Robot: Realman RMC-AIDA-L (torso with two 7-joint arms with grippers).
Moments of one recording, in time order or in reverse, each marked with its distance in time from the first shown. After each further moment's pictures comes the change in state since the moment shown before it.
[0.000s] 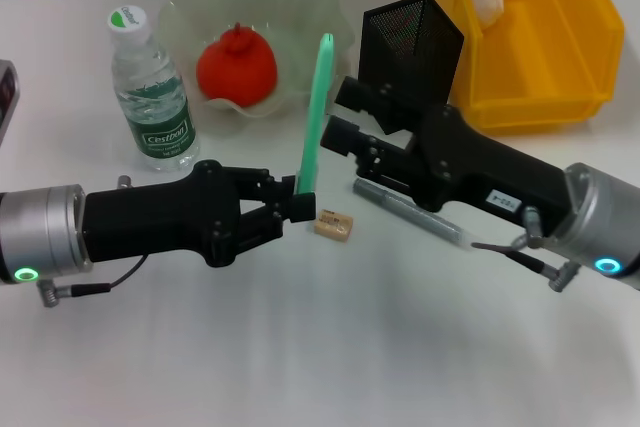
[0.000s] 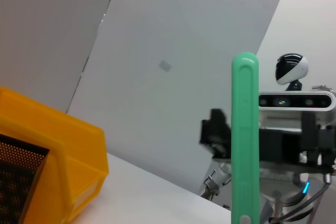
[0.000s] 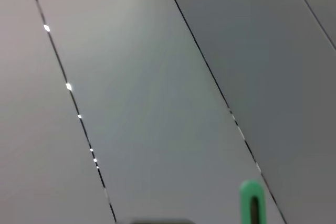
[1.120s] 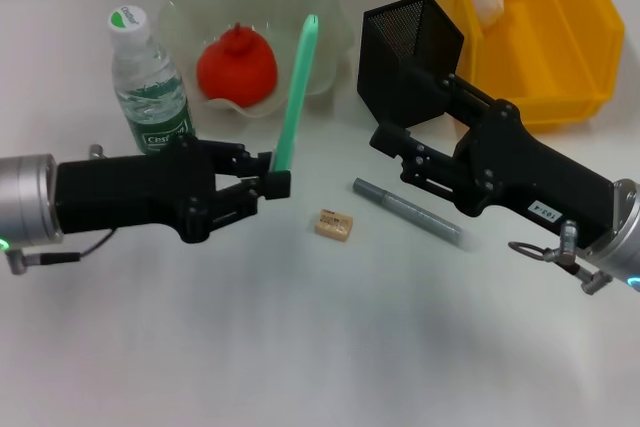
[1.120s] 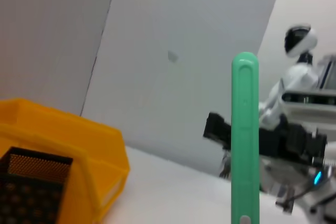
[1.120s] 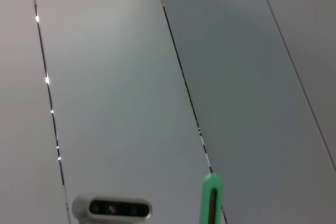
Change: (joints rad) left arm 0.017 0.003 0.013 0.167 0.008 0.008 -0.045; right arm -0.037 -0.004 0.081 0.074 -0.005 -0.053 -0.215
